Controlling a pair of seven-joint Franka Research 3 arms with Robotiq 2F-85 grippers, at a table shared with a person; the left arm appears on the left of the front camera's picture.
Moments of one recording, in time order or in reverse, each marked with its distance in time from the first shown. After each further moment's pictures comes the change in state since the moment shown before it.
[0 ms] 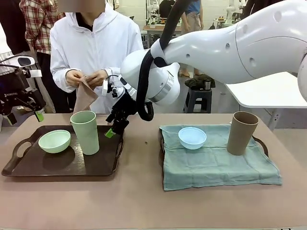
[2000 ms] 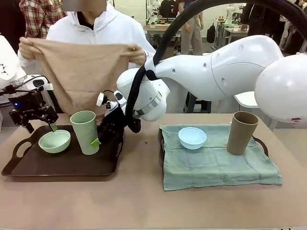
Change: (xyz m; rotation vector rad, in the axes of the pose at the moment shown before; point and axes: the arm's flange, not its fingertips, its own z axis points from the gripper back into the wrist) left arm 0.044 0.011 -0.074 0.028 -0.152 -0.066; right arm -0.019 -0.025 -0.082 0.074 -0.209 -0.097
